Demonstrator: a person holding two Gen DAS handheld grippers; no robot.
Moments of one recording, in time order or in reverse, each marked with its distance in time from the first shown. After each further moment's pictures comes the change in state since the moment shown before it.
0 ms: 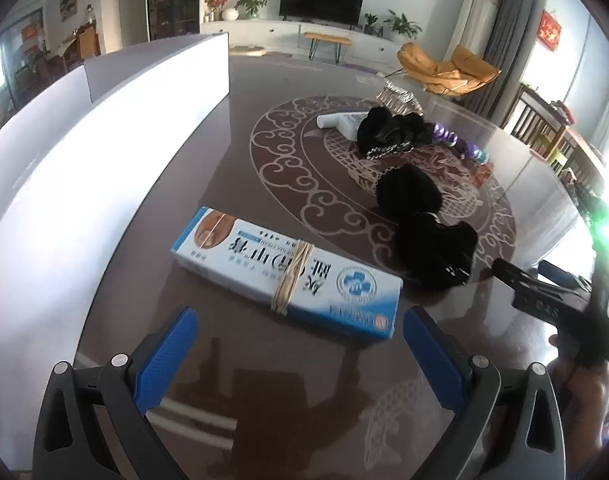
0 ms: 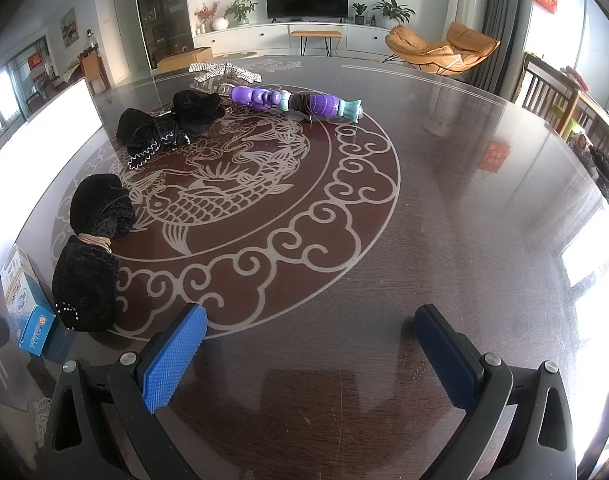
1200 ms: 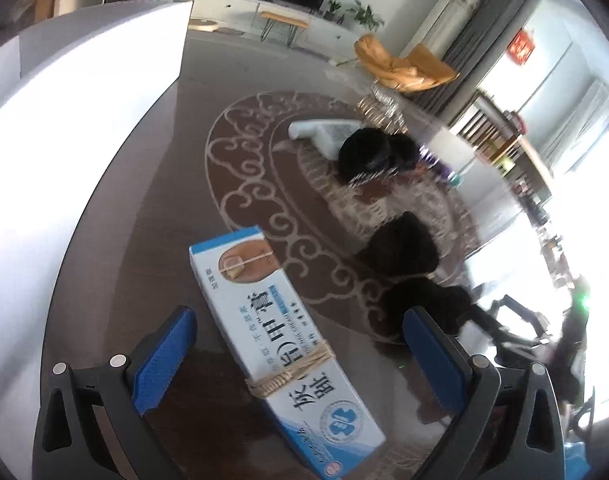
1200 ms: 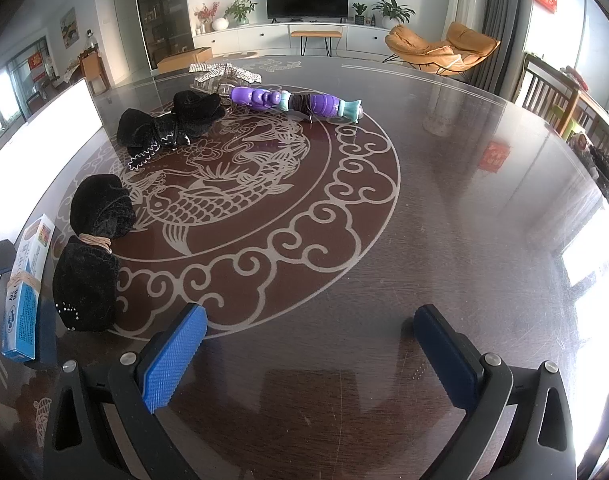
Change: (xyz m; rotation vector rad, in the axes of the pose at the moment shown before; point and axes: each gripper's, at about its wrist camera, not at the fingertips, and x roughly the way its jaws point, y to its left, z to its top) left arm 0.064 0.028 0.057 -0.024 0.107 -0.256; right arm 0.001 0.001 -0.001 0.001 -0.001 0.001
